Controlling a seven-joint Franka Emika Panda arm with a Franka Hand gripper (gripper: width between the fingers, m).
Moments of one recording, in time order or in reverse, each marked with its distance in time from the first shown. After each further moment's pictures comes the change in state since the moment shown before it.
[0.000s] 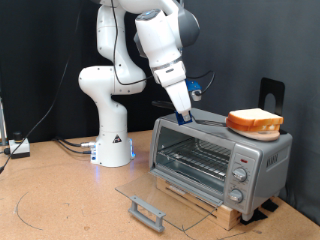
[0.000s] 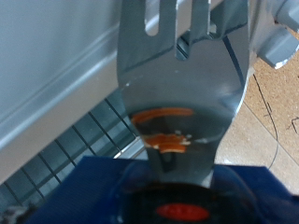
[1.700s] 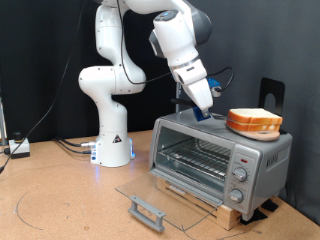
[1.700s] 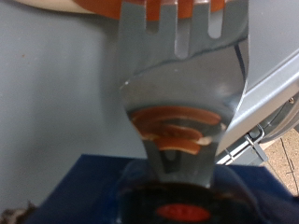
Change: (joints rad) arm 0.049 -0.002 0.096 -0.003 0.081 0.044 0.022
